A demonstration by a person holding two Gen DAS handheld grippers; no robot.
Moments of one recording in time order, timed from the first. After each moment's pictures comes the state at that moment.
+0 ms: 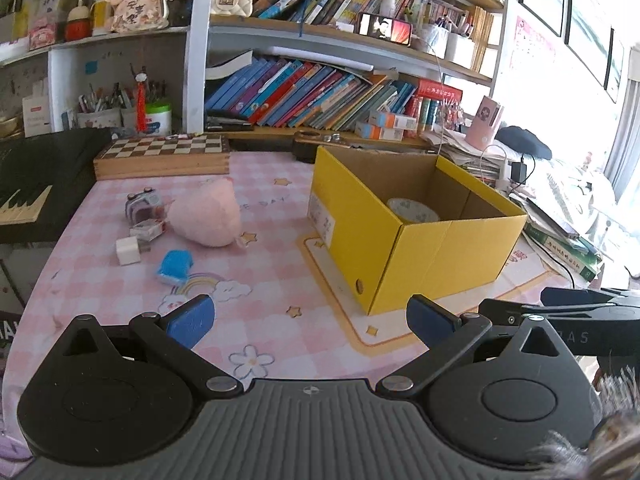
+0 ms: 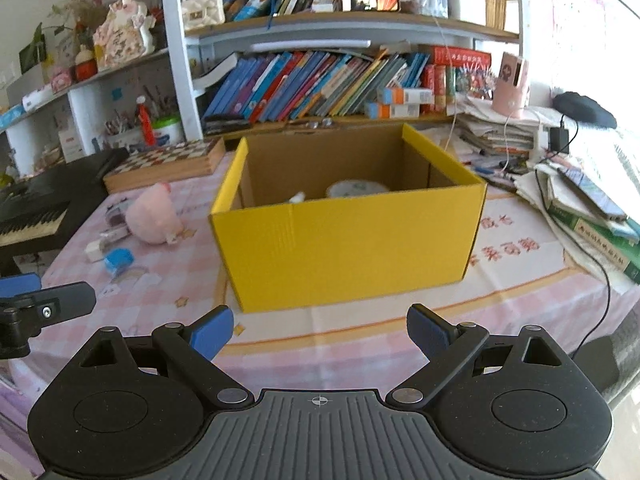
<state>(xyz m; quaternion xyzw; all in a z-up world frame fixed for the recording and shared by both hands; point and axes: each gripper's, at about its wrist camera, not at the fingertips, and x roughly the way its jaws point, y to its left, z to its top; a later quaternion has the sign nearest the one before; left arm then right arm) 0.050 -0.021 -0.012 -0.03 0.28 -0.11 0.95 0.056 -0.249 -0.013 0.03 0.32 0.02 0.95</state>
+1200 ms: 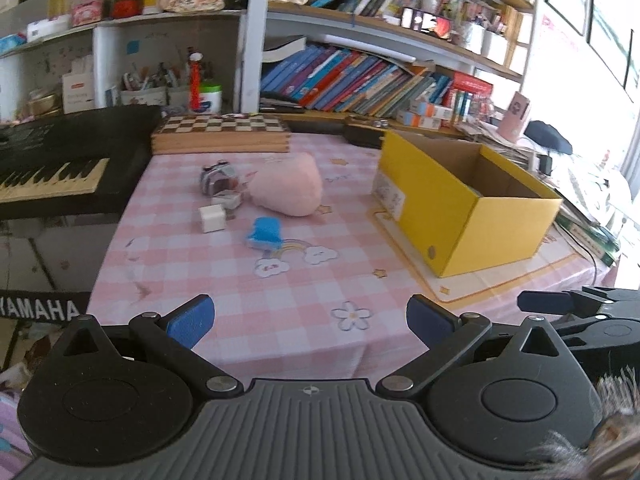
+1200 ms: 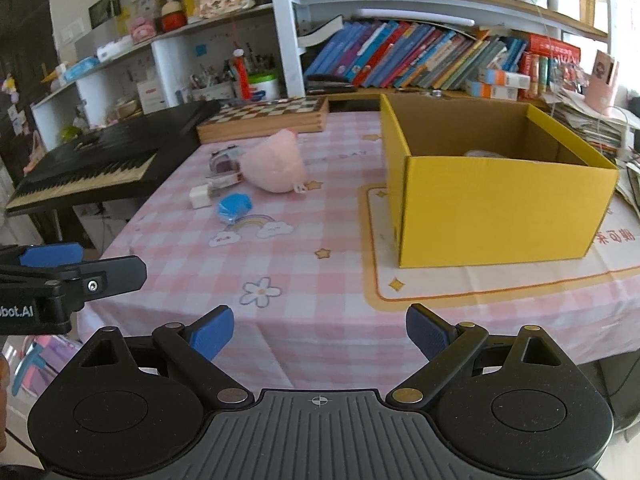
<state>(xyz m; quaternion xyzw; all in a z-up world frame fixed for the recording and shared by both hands) 0.026 0.067 -0.020 -0.04 0.31 -0.07 0.95 0.043 -0.145 -0.024 0.01 0.35 0.12 0.93</state>
